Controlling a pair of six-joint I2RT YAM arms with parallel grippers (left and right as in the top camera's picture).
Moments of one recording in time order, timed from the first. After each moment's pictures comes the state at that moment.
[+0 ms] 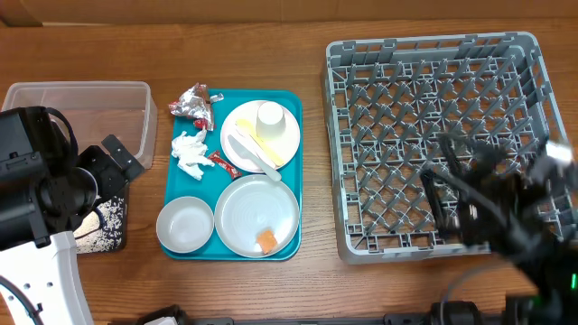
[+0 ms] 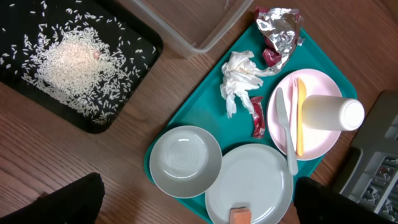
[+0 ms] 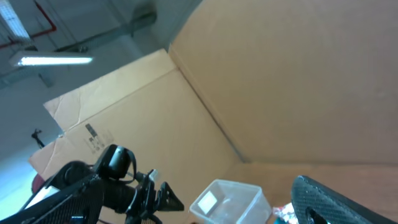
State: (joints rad) left arm 0.32 1.20 1.53 -1.43 0.08 -0.44; right arm 0.02 0.60 0.94 -0.01 -0.75 0.85
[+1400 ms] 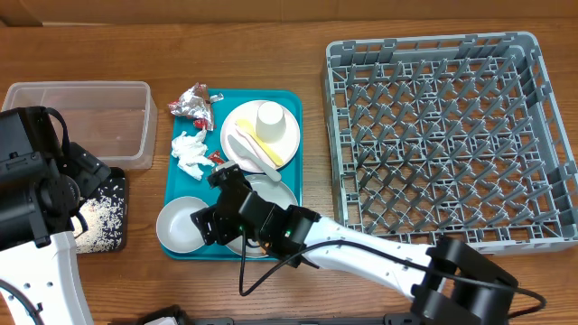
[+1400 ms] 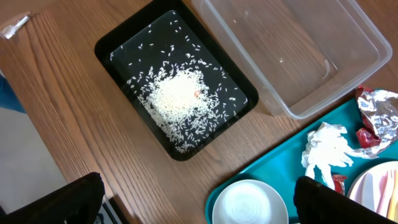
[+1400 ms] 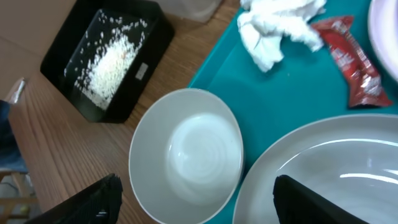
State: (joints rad) left arm 0.32 1.20 1.53 -1.43 -0.33 -0.60; right arm 1.10 1.78 1.12 -0.03 -0.02 0.65
